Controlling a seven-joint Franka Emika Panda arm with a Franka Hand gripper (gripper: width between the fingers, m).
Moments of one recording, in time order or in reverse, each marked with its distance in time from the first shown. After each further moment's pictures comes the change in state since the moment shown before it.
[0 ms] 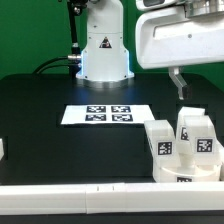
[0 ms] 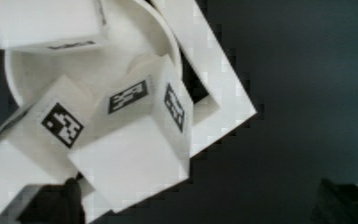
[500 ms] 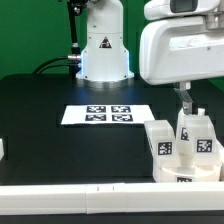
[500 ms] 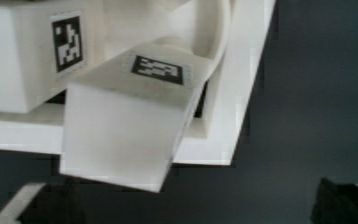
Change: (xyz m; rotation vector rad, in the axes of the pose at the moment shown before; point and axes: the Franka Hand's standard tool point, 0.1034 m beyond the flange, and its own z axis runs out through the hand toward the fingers) arm 0.001 -0.002 0.017 -0.046 -0.036 -0.661
